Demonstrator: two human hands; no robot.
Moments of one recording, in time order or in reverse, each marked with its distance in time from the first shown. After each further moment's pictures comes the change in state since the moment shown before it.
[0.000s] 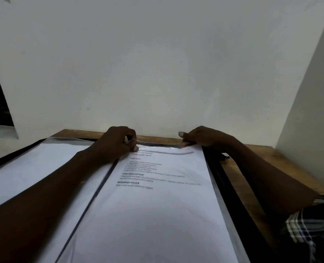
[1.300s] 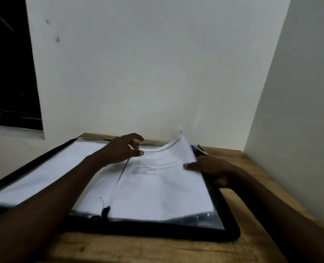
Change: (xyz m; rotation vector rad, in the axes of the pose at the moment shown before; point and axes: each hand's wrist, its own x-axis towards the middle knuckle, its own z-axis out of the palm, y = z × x) left_hand -0.095 0.052 -0.058 -0.278 -0.106 -0.131; right_hand -0.199 -0.063 0.030 0.633 -0.143 0.285
